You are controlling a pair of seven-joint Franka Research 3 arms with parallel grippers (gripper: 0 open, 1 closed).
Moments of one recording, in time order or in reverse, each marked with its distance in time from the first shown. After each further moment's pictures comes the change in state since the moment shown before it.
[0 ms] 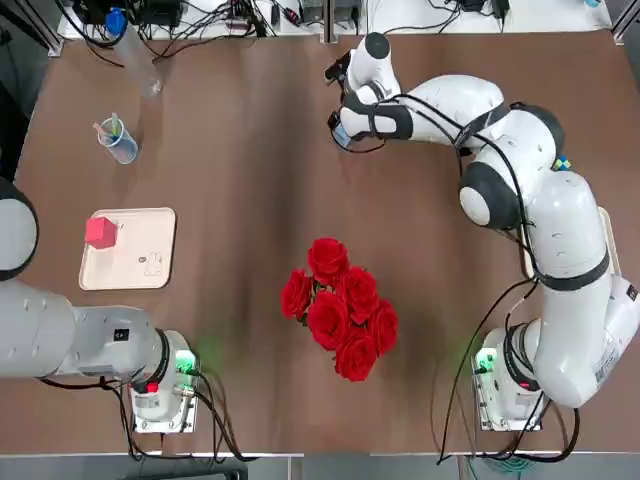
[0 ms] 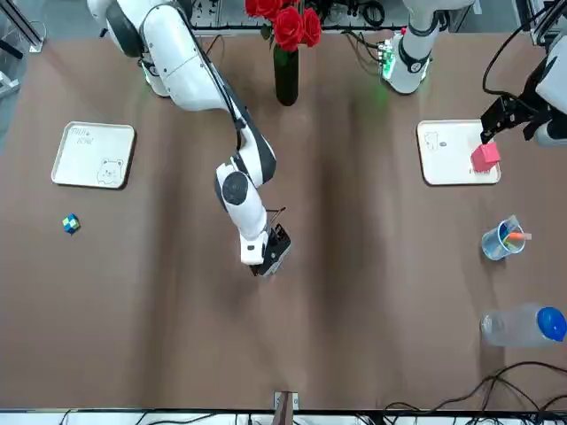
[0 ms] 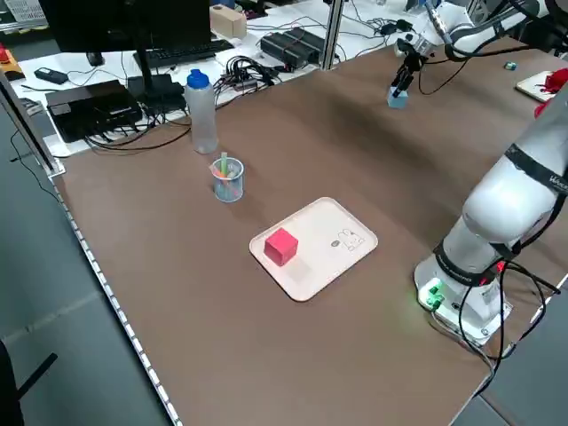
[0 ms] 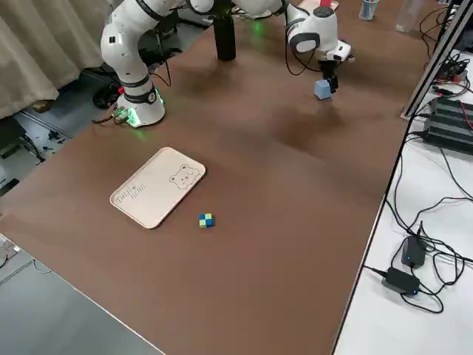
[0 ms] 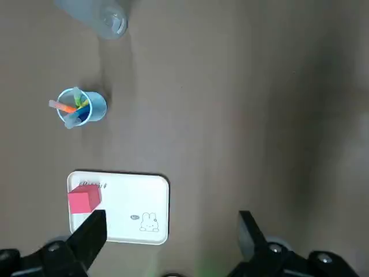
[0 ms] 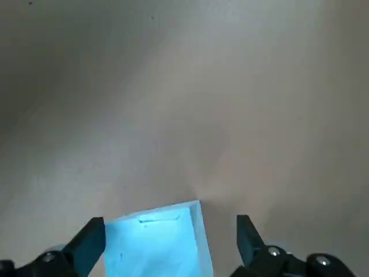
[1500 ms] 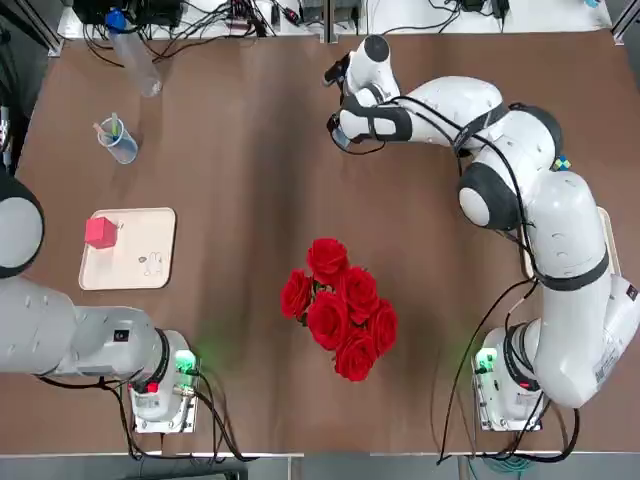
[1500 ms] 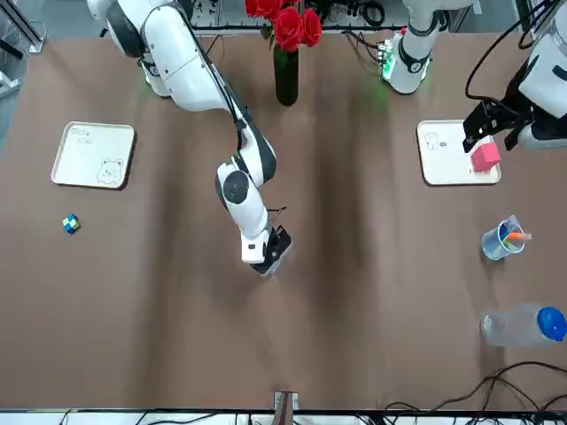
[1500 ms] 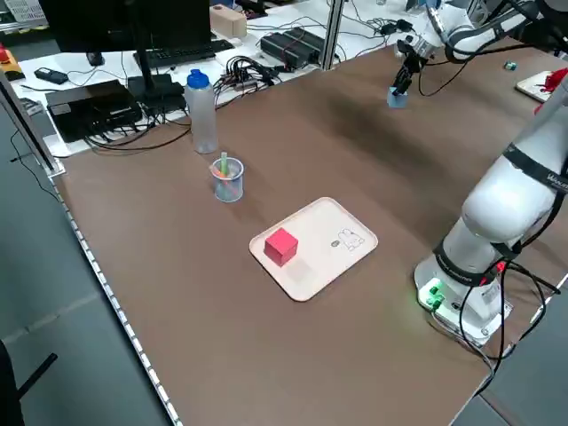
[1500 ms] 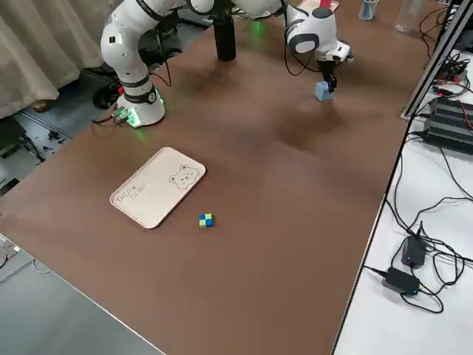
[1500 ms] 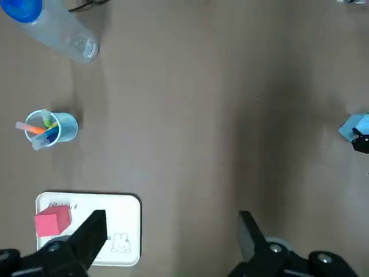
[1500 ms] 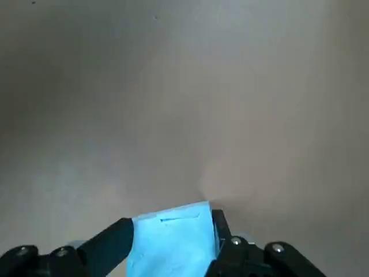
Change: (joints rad) left arm -0.014 0.031 -0.052 0.041 -0.053 0.070 -0.066; right arm 0.002 0.002 0.004 -0.003 0.001 0.009 0.001
